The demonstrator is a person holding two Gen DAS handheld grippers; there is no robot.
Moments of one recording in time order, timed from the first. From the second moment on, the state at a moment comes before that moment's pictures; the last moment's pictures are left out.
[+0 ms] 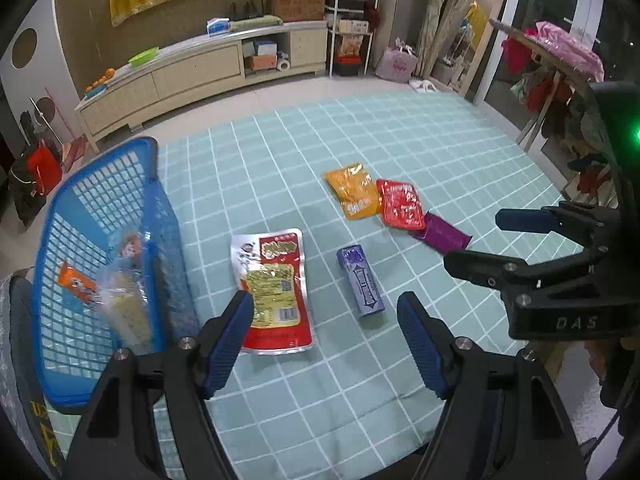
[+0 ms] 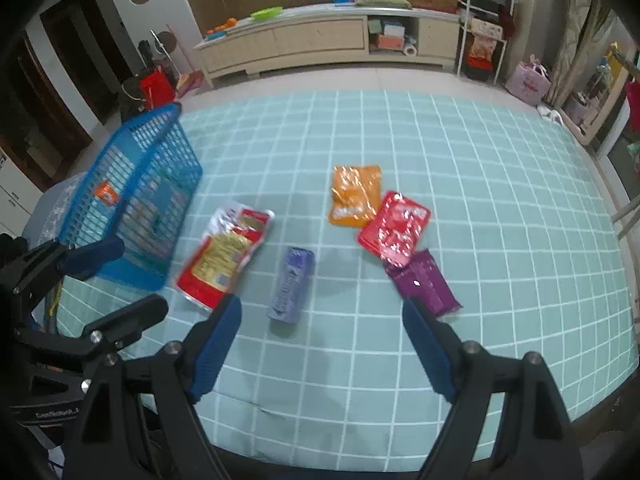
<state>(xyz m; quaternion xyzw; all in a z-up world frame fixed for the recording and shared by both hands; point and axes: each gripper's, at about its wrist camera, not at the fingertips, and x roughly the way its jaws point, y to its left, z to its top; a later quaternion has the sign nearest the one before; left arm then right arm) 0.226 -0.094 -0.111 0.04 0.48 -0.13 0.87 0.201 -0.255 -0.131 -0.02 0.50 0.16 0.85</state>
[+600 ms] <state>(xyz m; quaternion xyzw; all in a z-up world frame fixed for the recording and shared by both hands) 0.288 -0.108 -0.190 0.07 0.55 -0.09 0.83 0.230 -0.281 -0.197 0.00 0.55 0.13 0.83</state>
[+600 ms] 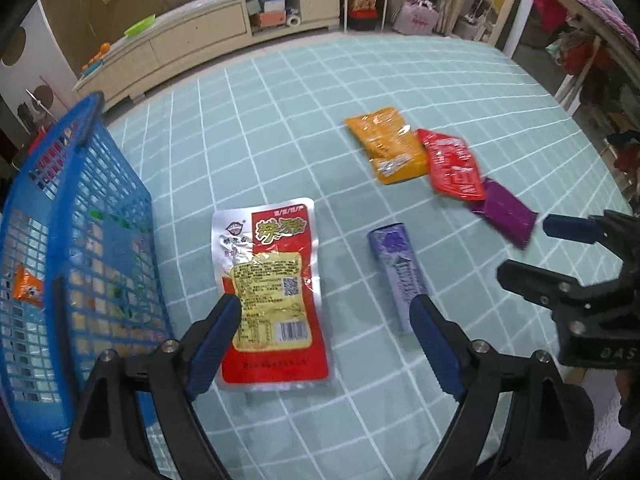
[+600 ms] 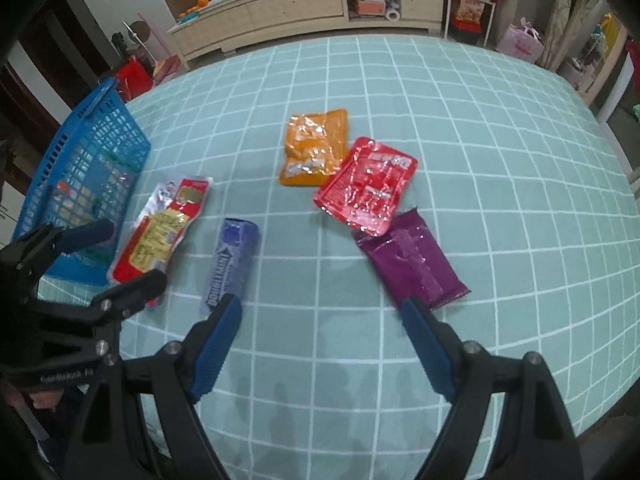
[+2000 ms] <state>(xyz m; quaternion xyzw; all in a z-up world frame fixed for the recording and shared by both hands) 0.339 -0.073 -0.249 0.01 0.60 -0.05 0.80 0.249 -0.282 -0.220 0.04 0.55 0.16 0.82</state>
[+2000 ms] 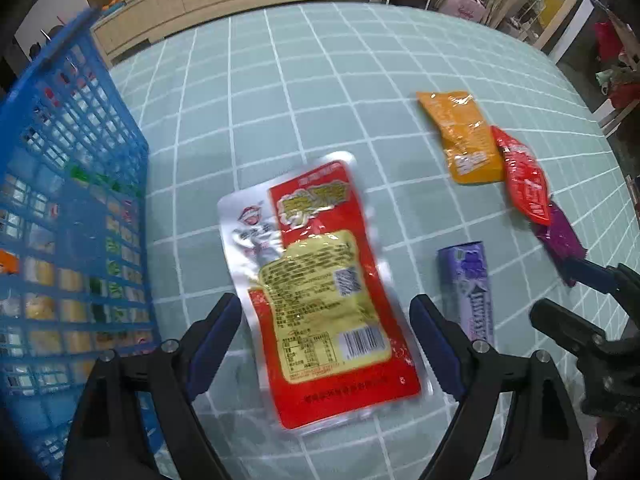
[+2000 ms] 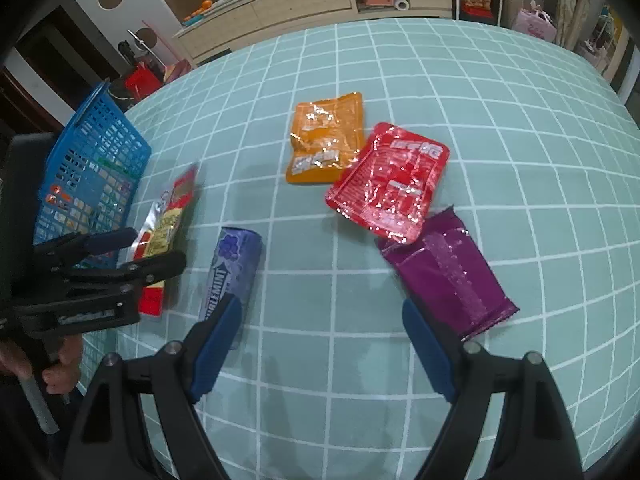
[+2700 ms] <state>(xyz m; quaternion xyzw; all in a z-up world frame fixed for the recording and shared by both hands) 0.330 -0.082 -0.253 0.01 0.60 -0.06 0.79 0.255 -0.270 -0.221 0.04 0.56 0.16 0.81</state>
